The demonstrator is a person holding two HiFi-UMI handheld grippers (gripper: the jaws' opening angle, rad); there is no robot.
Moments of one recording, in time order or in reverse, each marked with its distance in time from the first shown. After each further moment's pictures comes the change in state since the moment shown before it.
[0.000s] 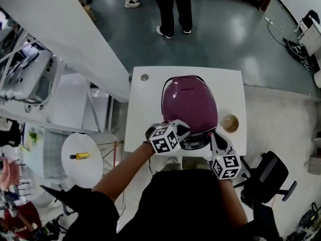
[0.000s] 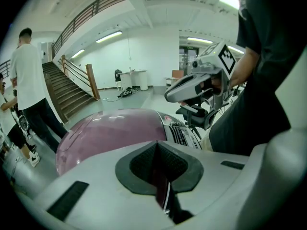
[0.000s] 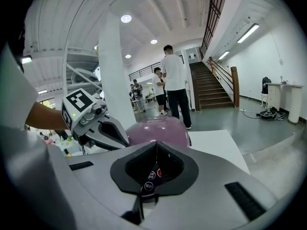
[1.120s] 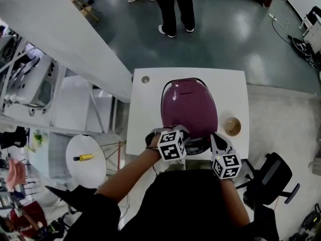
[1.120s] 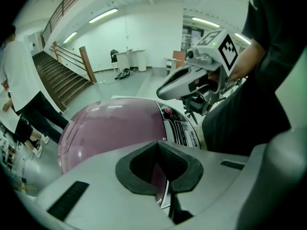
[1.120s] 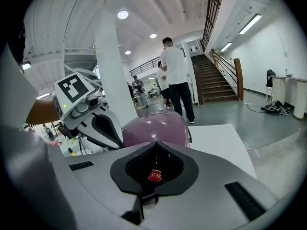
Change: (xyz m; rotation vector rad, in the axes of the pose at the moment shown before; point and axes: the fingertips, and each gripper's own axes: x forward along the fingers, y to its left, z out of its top) left arm 0.006 -0.001 -0.003 -0.009 0.254 -0.024; right arm 0.024 -0.014 -0.009 0.021 0.072 0.051
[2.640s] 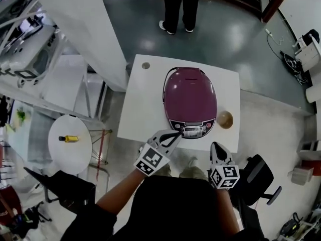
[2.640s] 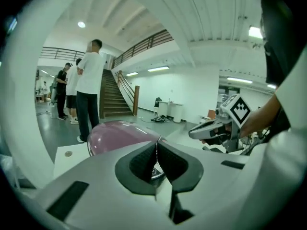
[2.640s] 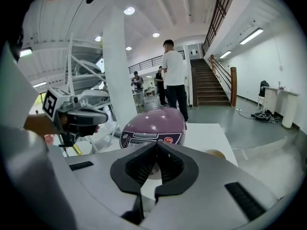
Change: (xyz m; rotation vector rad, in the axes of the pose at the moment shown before) left arm -0.104 -0.058 -0.018 -0.487 -0.678 0.333; right arm -0.089 0.039 -0.037 -0.059 0.010 -0.092
